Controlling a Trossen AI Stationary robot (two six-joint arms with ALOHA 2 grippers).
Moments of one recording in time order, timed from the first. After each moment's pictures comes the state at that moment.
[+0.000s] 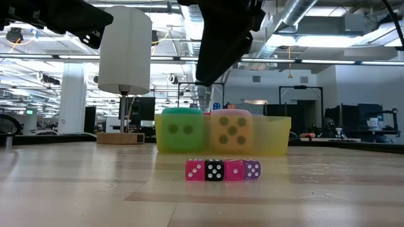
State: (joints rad) left arm -0.39 0.72 0.30 0.25 -0.31 0.00; right arm 0.38 2.08 1.74 -0.86 0.26 0.46
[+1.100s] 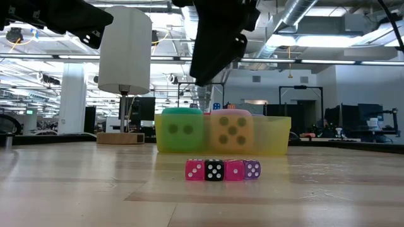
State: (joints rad) left arm -0.39 0.72 0.30 0.26 -0.31 0.00; right arm 0.36 2.08 1.74 -0.82 0.18 0.44
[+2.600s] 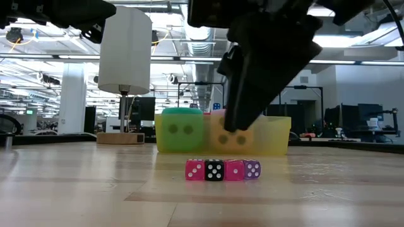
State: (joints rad) left arm -0.39 0.72 0.30 0.32 -0.31 0.03; right arm 0.44 2.08 1.55 -0.66 0.08 0.29
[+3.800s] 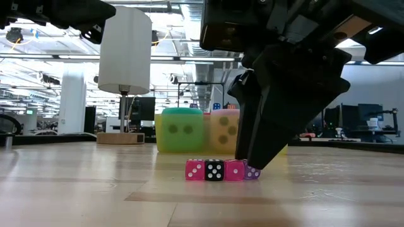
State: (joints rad) left arm -0.39 0.72 0.30 0.31 -0.31 0.03; right arm 0.48 2.08 1.40 -0.46 0.08 0.34
